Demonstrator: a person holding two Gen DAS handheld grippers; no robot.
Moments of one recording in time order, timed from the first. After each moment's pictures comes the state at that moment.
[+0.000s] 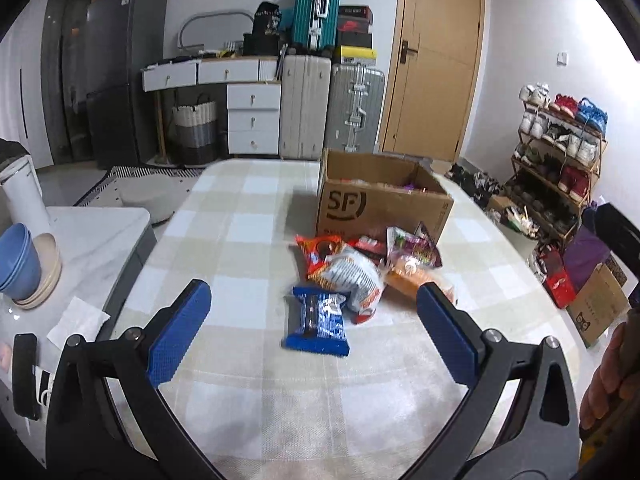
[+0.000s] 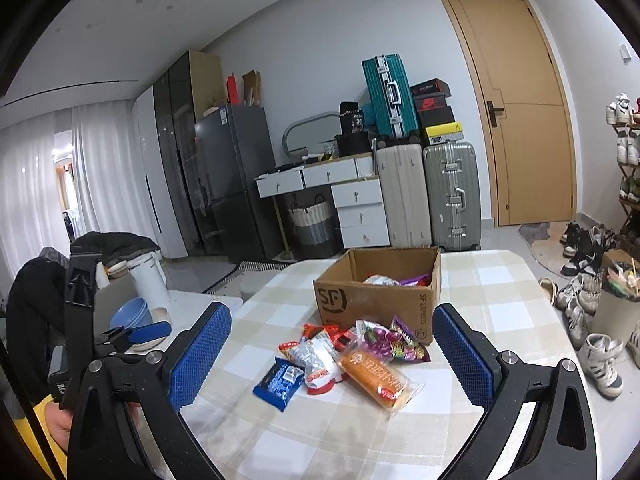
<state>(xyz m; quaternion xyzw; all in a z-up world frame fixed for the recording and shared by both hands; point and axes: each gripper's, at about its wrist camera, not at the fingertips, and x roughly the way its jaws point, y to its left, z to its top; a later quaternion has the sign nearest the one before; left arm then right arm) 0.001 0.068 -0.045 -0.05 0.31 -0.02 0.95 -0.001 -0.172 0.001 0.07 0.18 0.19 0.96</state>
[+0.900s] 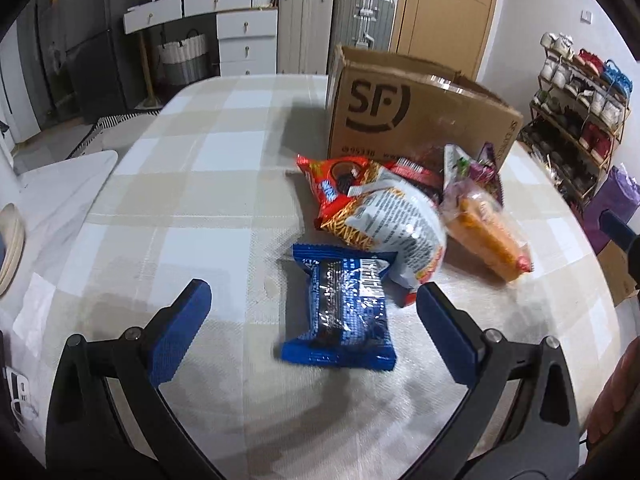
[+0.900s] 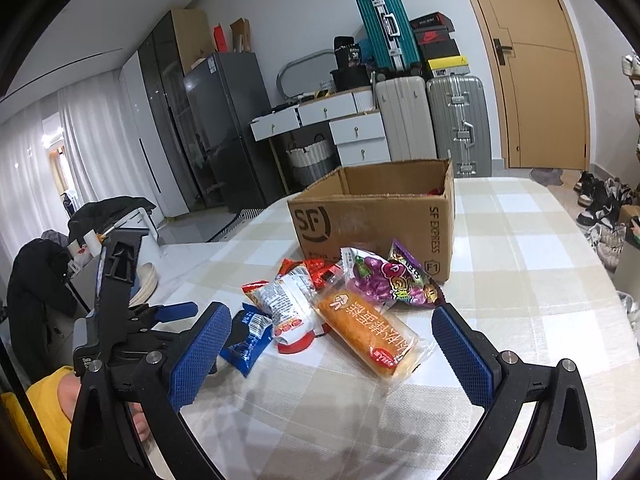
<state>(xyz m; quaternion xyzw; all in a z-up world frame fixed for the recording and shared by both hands) 0.123 0.062 -0.170 -0.03 0.43 -0.03 0.90 0.086 -0.163 -0.101 0.08 0.28 0.21 0.93</state>
